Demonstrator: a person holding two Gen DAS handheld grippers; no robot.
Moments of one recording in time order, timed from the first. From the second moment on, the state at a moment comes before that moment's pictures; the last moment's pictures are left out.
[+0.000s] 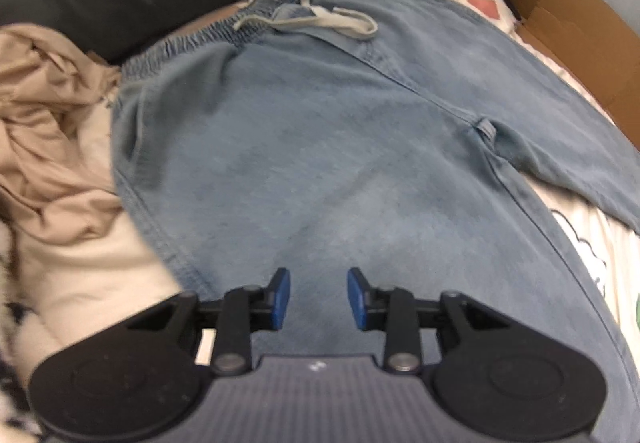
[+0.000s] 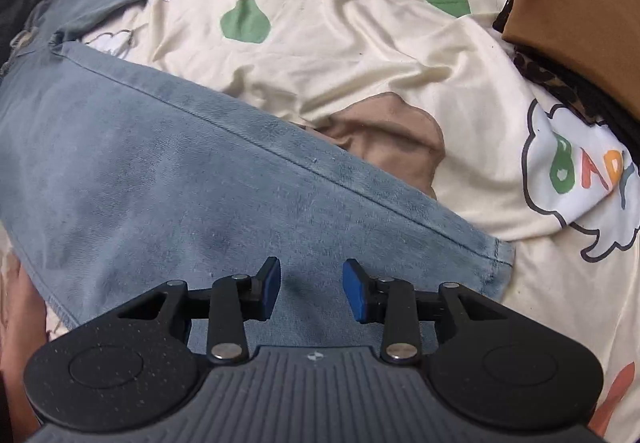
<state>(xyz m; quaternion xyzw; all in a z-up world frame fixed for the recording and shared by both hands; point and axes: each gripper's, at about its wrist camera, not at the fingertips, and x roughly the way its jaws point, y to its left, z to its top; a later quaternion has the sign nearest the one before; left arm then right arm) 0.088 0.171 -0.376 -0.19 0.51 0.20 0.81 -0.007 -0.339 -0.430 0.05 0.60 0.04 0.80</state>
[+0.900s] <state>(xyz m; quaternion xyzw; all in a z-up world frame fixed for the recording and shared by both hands) 0.168 0.264 -0.414 -0.17 0.45 0.34 0.81 0.005 -0.334 -0.446 0.04 0.63 0.04 0.78</state>
